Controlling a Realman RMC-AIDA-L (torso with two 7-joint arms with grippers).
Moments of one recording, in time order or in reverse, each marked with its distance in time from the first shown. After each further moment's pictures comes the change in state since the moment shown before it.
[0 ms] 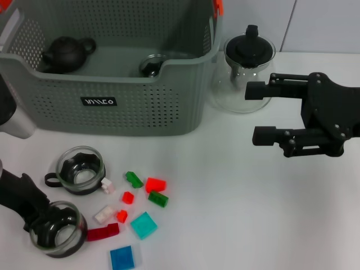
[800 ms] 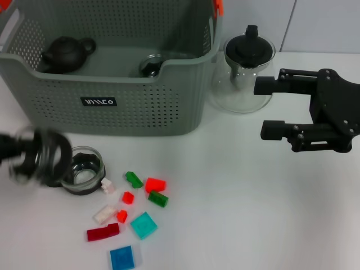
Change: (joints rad) left arm -0.013 0.045 -0.576 0.195 -0.347 0.313 -0.113; right arm -0.010 -0.010 0.025 0.001 -0.003 -0.005 0.005
